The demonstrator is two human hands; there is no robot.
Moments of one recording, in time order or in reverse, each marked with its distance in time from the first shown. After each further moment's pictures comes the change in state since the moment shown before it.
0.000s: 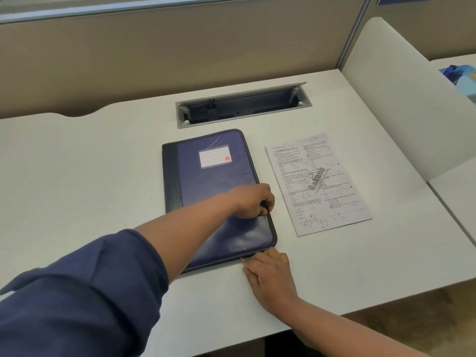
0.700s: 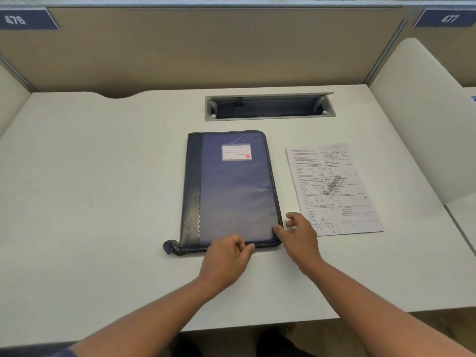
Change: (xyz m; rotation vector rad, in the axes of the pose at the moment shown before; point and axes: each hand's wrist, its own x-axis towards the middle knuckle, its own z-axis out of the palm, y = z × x) left_hand -0.131 0.029 0.140 -0.586 0.737 -0.524; right_hand 0.062 0.042 -0.036 0.516 -0.009 0.655
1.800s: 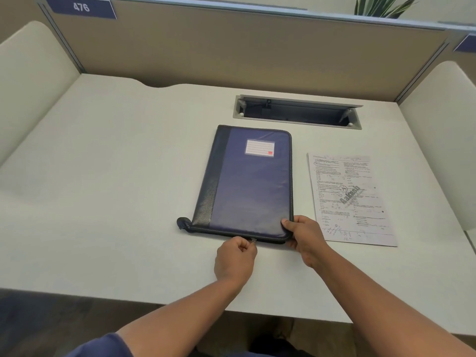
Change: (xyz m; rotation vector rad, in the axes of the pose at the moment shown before) left_hand -0.035 0.011 0.024 -0.204 0.241 -0.511; right_hand 0.013 -0.010 0.014 0.442 -0.210 0.323
